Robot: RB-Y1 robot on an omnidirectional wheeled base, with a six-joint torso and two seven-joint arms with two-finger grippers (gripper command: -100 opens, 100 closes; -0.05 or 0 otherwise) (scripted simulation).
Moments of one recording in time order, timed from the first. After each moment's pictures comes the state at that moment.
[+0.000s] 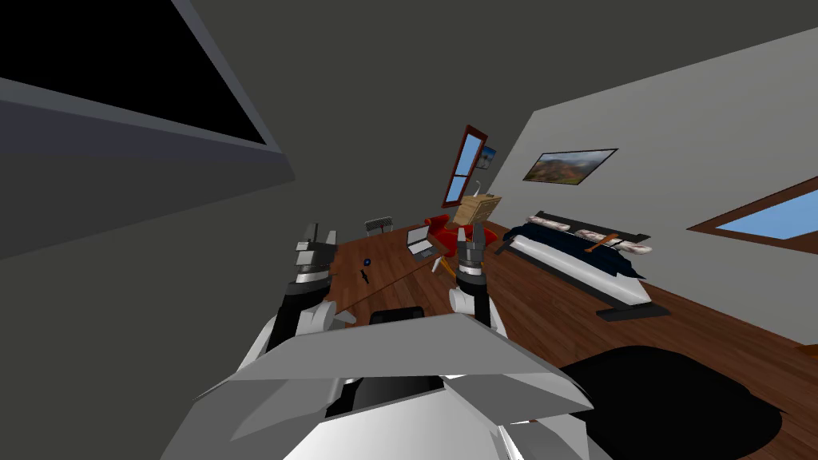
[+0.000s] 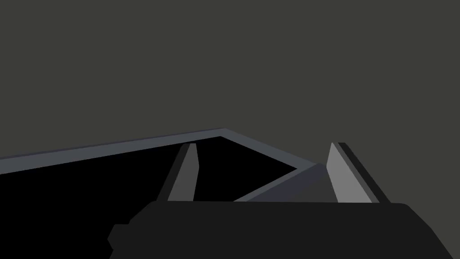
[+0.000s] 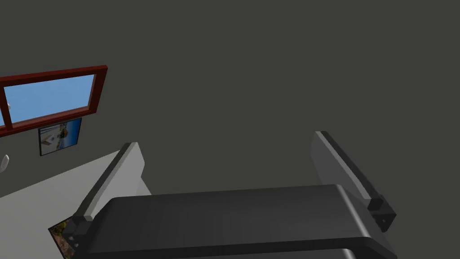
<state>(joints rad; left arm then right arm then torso) 0.48 0.04 -0.03 -2.26 -0.10 -0.44 0.14 0.49 0.00 -0.04 -2.25 0.07 -0.63 0.08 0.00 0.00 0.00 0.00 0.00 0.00</state>
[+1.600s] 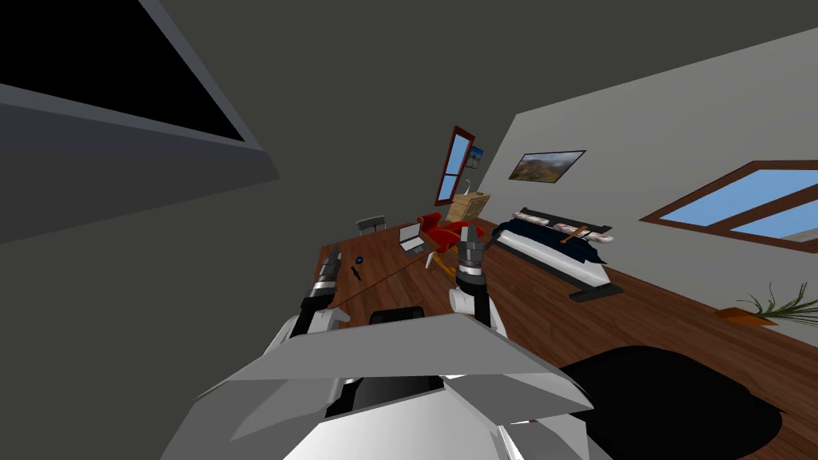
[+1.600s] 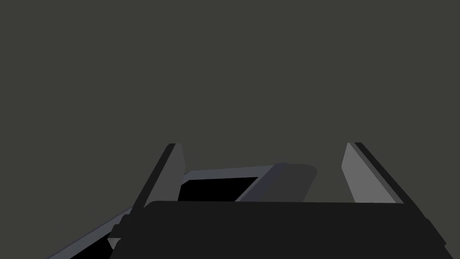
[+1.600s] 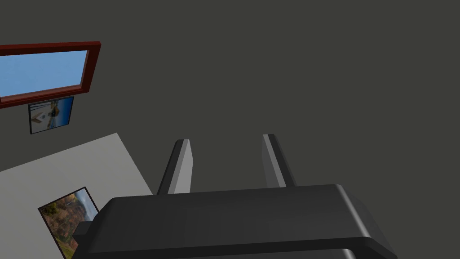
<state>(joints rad) 0.41 0.11 0.06 -1.81 -0.11 -0.50 -0.14 0.49 0.00 -0.04 -2.25 0.07 -0.63 0.08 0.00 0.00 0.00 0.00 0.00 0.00</state>
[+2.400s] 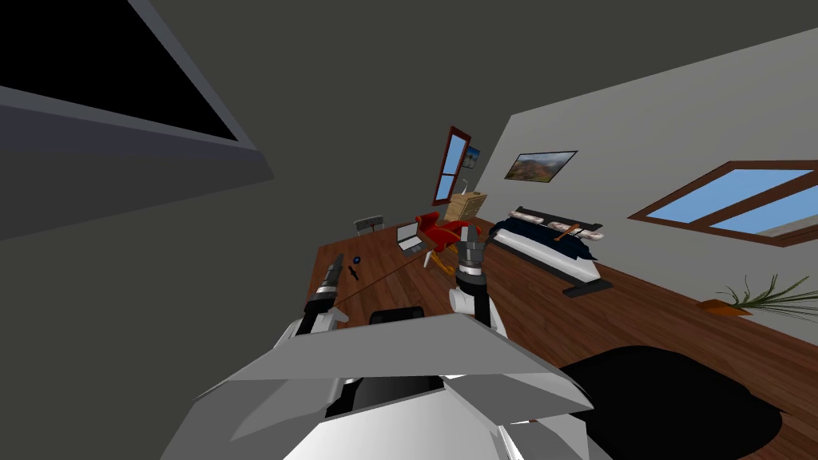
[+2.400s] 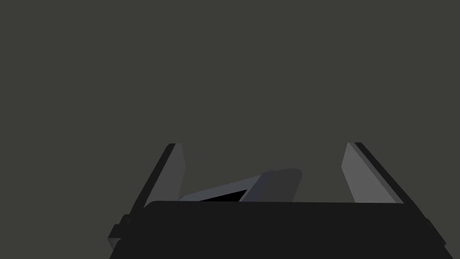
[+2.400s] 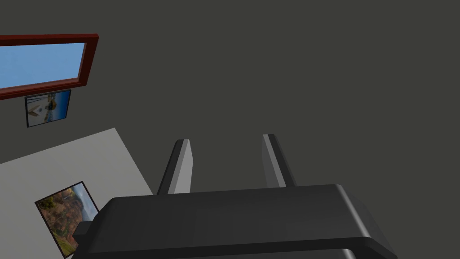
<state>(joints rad) 0.36 0.12 0.09 -1.59 -0.13 -0.53 -0.26 0.49 0.00 -0.04 -2.25 0.07 -0.63 0.08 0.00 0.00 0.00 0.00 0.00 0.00</state>
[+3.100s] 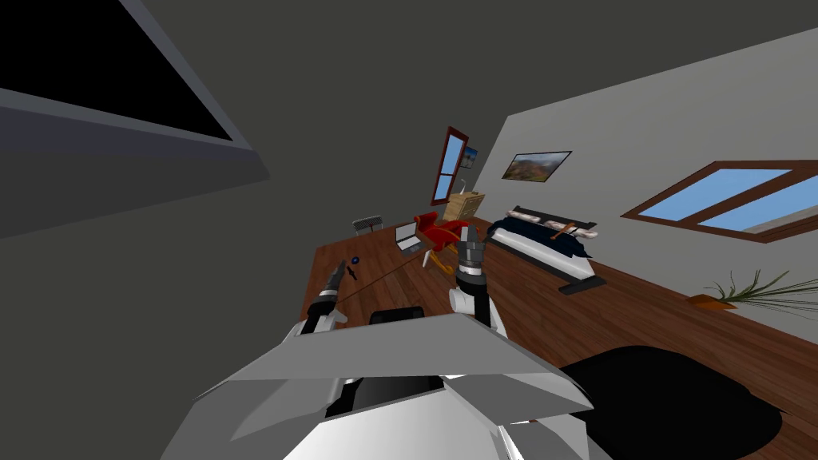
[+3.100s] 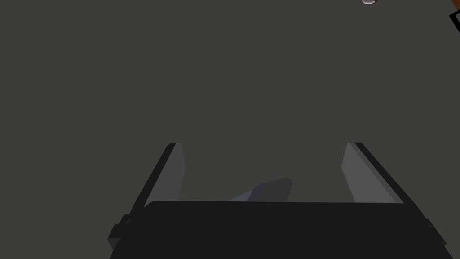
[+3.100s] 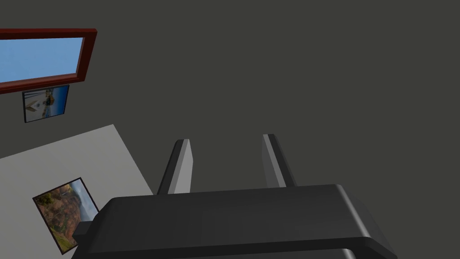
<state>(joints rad) 0.29 0.13 0.13 -1.38 -0.14 -0.55 -0.37 0.49 0.00 -0.04 -2.25 0.07 -0.63 0.08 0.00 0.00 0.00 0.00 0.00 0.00</state>
